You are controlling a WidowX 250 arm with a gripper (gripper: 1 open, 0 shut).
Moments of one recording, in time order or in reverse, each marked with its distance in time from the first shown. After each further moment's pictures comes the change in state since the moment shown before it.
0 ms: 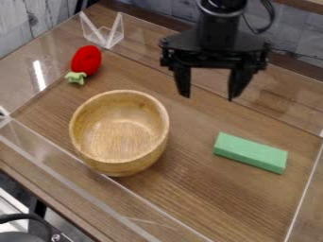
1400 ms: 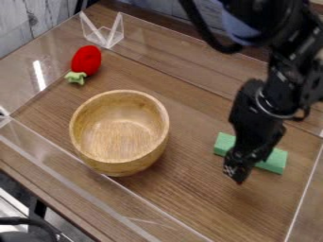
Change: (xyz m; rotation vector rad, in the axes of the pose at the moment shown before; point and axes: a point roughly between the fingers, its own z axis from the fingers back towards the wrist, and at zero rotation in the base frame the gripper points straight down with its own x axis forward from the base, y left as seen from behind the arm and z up) arm -0.046 -0.049 -0.085 0.134 0.070 0.854
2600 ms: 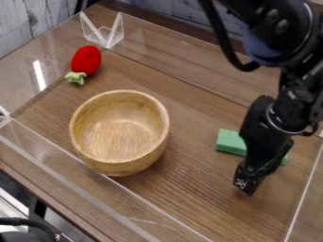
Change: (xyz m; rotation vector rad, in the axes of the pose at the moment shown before) arm -0.010 -0.008 -0.020 0.009 0.010 0.027
